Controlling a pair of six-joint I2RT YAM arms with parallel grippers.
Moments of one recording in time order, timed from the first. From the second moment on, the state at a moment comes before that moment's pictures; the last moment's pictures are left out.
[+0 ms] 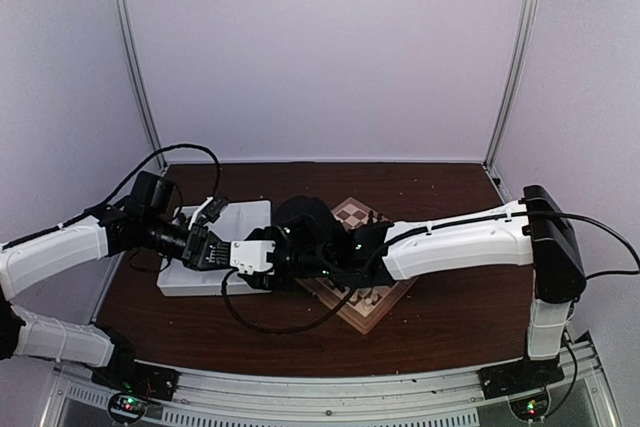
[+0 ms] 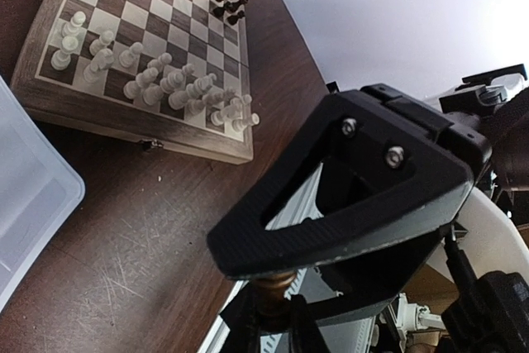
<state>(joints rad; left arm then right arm) -0.43 1.13 0.73 -0.39 1.01 -0.36 1.23 1.95 1.47 0.04 0.02 -0.63</state>
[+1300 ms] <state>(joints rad) -0.43 1.26 0.81 -0.57 0.99 -0.23 1.25 1.96 1.49 -0.06 0.10 -0.68</state>
